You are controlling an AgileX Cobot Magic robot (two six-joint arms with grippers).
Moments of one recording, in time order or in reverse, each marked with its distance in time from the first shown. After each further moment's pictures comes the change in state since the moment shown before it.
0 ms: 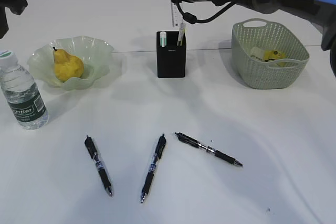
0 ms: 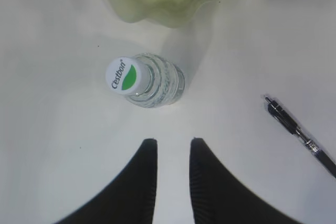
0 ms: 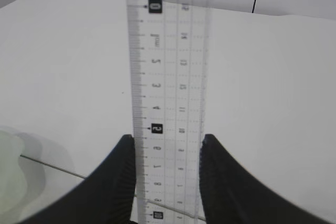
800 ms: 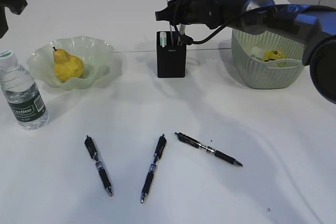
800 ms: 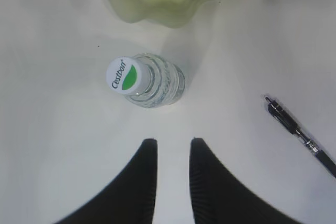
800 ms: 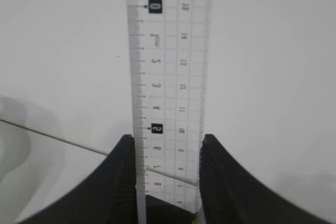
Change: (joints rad) left arm 0.000 -0.002 0.000 0.000 0.000 0.000; right arm 0.000 0.092 0.000 0.000 -0.035 0.000
